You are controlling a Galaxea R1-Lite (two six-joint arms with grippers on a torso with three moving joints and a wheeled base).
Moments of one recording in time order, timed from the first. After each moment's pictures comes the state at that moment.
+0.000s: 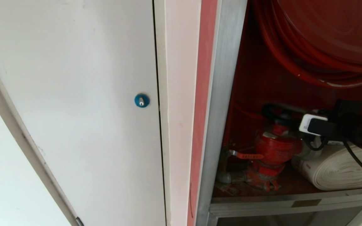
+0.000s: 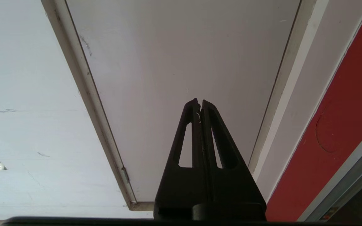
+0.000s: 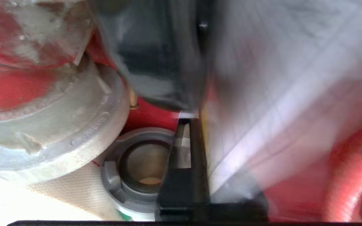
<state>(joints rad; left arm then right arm) 0.00 0.00 0.00 -0.02 0.00 0.00 -0.07 1.51 -0.72 -0.66 -0.04 -1.51</state>
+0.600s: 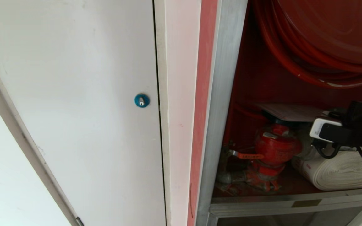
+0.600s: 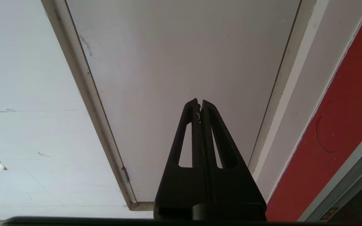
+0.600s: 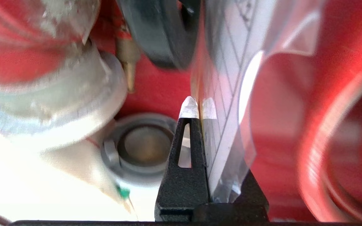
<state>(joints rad) 0.00 0.00 0.00 -0.02 0.00 0.00 -0.07 1.39 -0.64 -0.65 -0.04 -1.52</state>
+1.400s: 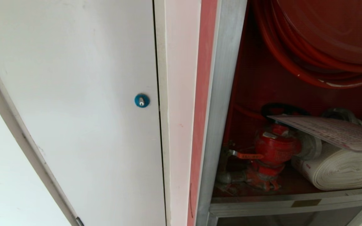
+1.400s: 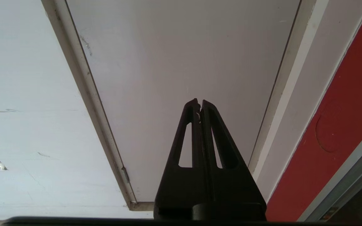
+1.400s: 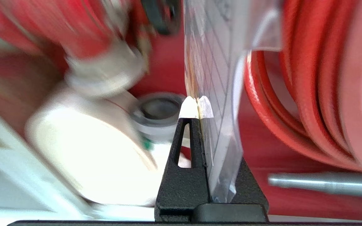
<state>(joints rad) 0.00 0.00 0.00 -0.02 0.00 0.00 -0.07 0.89 -0.63 -0.17 0.08 -1.34</state>
